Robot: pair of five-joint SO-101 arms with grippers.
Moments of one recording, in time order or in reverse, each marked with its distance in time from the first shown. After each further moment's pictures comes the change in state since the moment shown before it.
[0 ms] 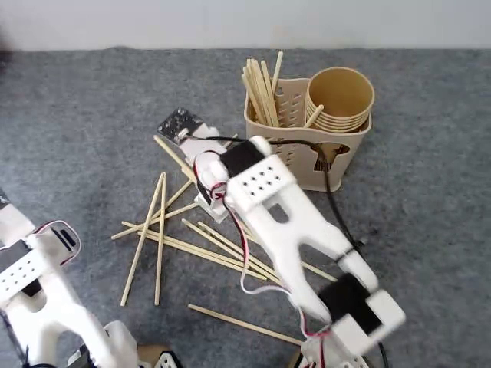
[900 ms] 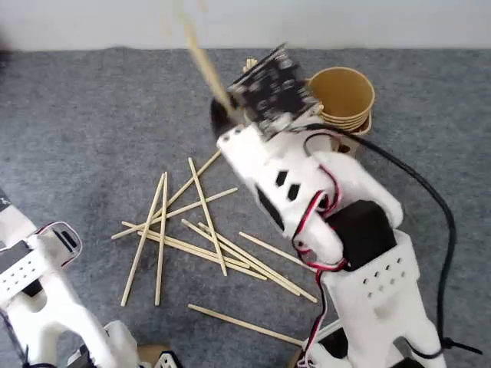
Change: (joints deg) left arm 0.0 0.0 0.5 0.0 0.0; right arm 6.1 -35.3 1.1 -26.1 -1.3
